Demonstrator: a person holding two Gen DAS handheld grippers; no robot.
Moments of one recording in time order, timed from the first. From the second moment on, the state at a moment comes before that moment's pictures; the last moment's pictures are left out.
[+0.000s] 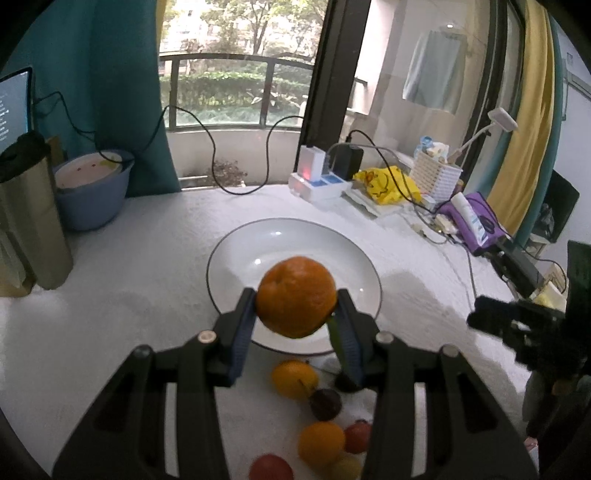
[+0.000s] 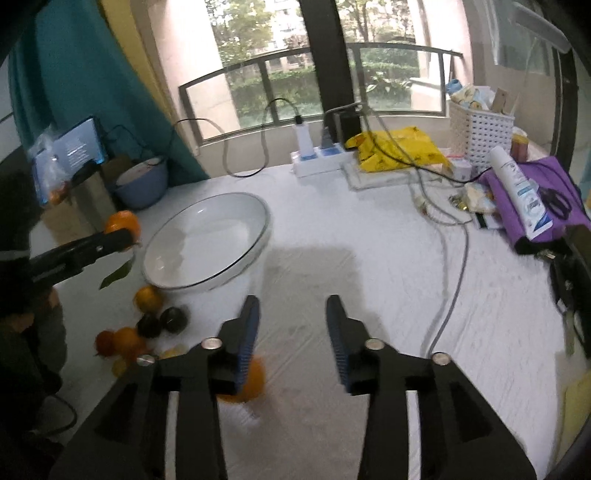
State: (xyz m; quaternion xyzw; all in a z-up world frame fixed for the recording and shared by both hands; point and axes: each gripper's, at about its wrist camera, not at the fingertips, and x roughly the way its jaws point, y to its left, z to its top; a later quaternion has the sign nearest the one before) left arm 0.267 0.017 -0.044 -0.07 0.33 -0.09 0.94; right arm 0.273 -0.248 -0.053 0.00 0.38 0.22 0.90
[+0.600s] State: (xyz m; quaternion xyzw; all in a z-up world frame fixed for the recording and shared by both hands) left arm 0.248 0.020 -0.037 -0.07 0.33 -0.08 0.94; right arm 0.251 -0.219 -0.093 -0.03 0.43 0.27 0.86
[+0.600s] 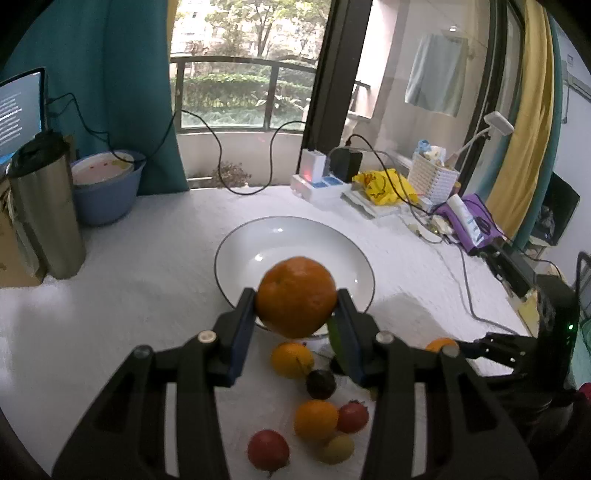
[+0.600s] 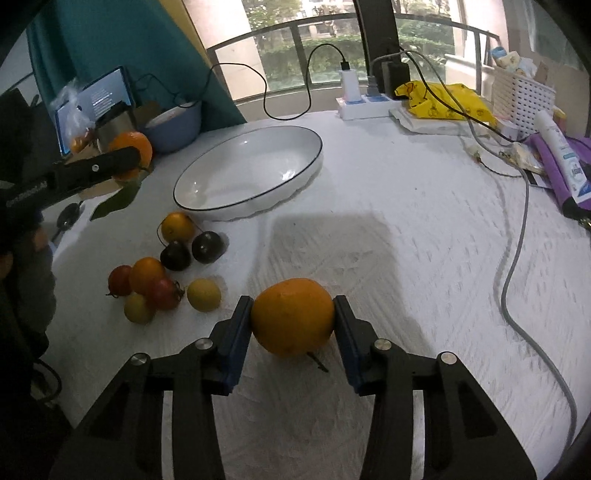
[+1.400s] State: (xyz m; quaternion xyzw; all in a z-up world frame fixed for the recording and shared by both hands) left arm 0.347 0.046 -0.076 -0.06 0.36 -0.07 0.93; right arm 0.376 -0.129 -0.060 -0.06 0.38 0.31 0.87
